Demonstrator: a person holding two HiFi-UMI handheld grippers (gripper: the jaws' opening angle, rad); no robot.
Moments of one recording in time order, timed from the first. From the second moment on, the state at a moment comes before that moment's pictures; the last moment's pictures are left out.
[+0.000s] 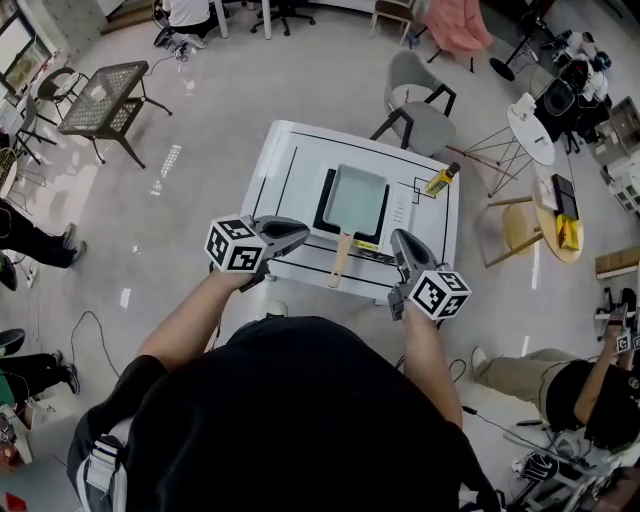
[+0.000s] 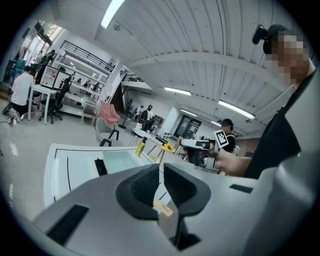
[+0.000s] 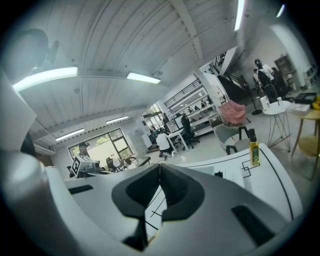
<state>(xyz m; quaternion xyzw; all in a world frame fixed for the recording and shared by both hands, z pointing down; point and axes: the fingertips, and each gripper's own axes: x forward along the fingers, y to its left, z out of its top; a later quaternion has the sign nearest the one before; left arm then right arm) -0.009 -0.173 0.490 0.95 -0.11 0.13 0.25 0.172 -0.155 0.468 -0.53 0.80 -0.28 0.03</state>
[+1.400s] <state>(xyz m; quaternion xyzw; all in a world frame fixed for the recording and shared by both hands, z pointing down) 0.023 -0.173 0.551 0.93 -0.08 0.17 0.31 0.168 -0.163 0.571 -0.49 0.78 -0.40 -0.01</state>
